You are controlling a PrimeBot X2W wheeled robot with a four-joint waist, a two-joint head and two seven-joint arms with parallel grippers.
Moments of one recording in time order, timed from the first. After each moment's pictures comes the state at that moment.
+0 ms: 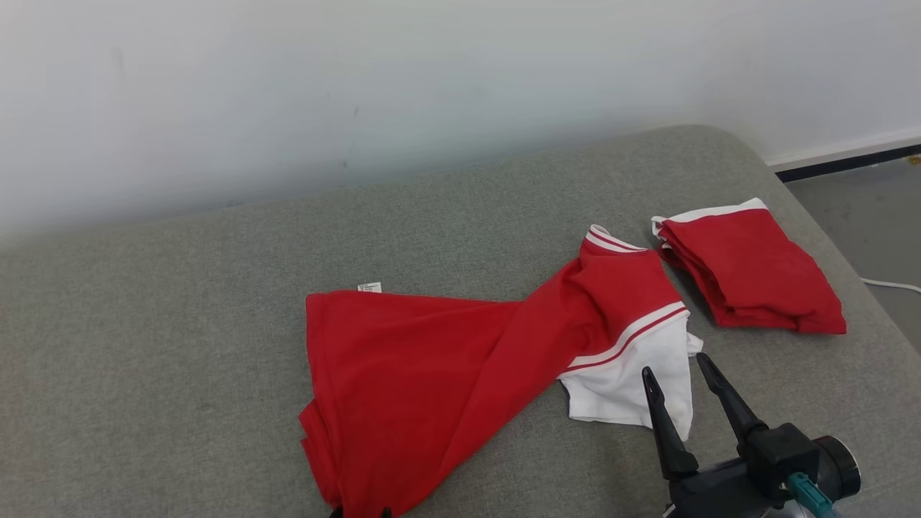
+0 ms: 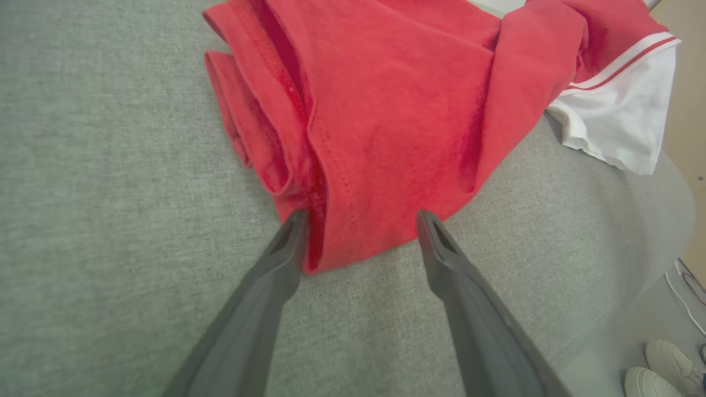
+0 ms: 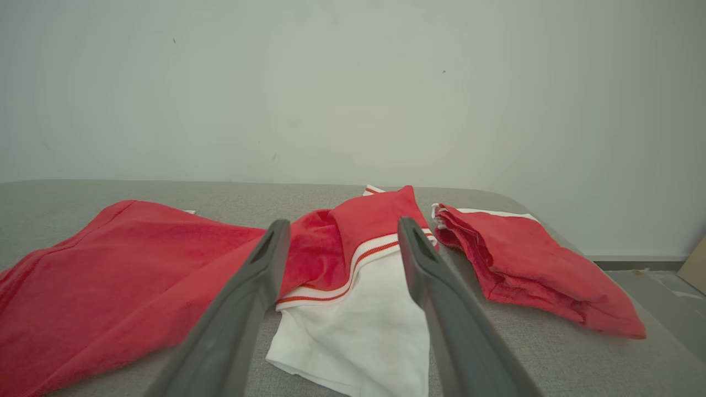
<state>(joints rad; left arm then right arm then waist) -0.05 0.05 -0.29 0.56 -0.38 -0.12 -0.23 -0.08 -0.12 0.14 0.23 0.07 0.13 -0.26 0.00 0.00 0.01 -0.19</state>
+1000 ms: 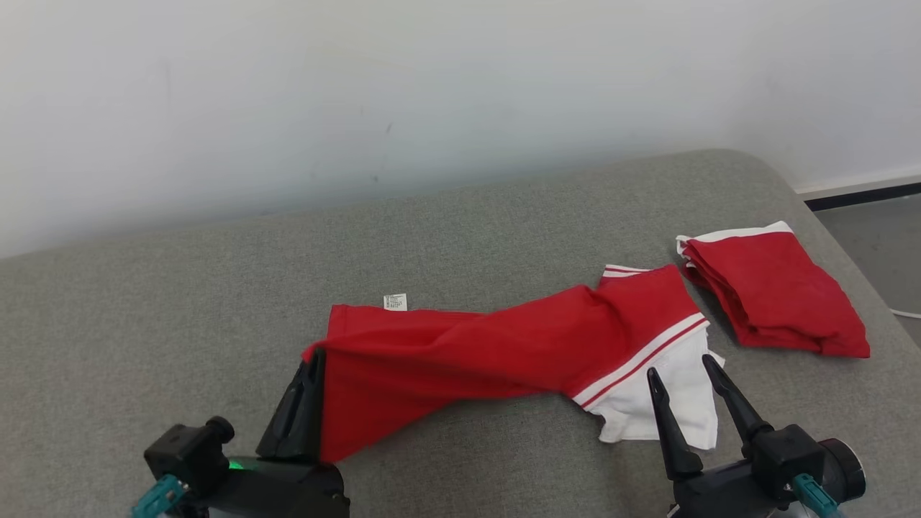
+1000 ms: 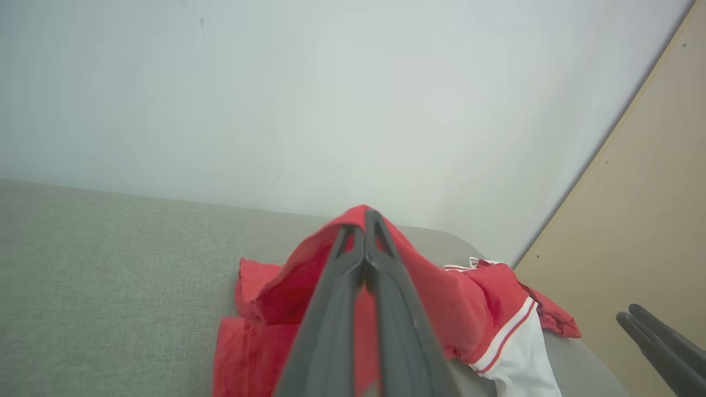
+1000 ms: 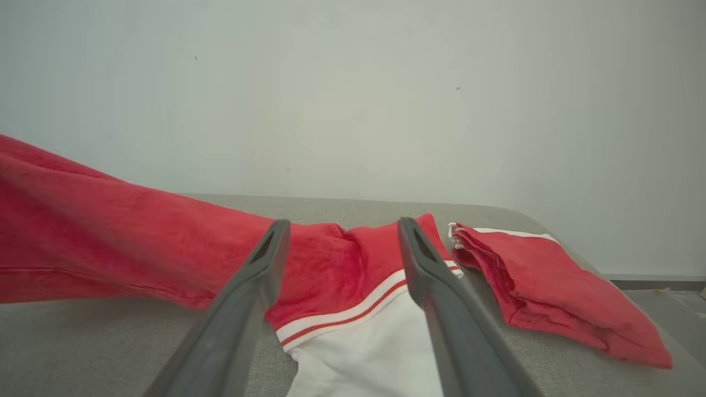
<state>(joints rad) -0.11 0.09 -0.21 0.13 -0.50 -0.10 -0.24 -0.08 -0.12 0.13 0.23 0.07 0.13 -0.26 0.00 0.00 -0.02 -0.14</state>
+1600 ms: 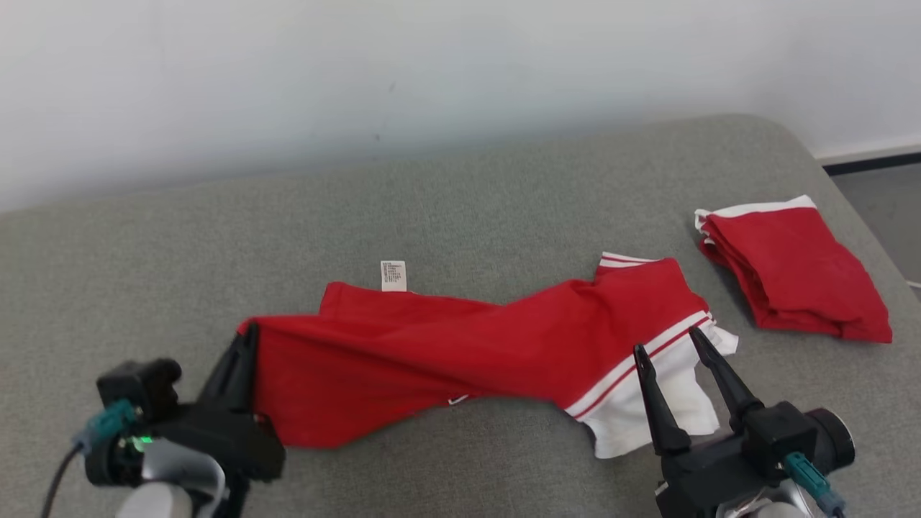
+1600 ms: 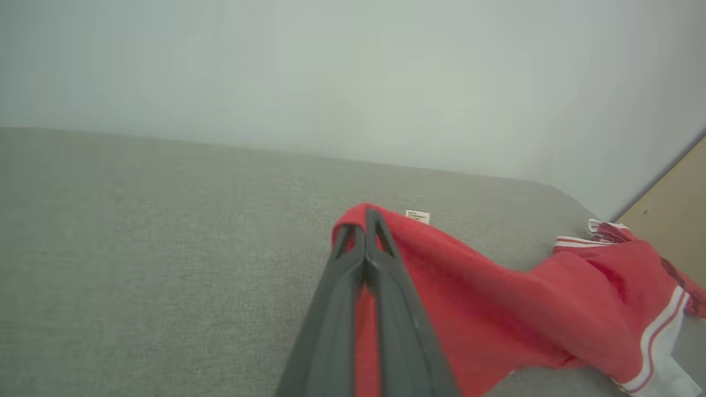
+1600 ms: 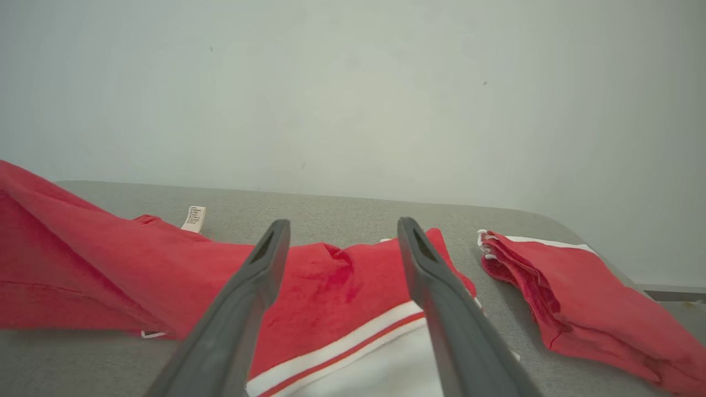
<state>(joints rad) -0.23 0.19 -0.16 0.20 -0.50 0.00 -0.04 -0.12 -0.12 0.16 0.20 0.08 0.13 -0.25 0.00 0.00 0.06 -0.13</state>
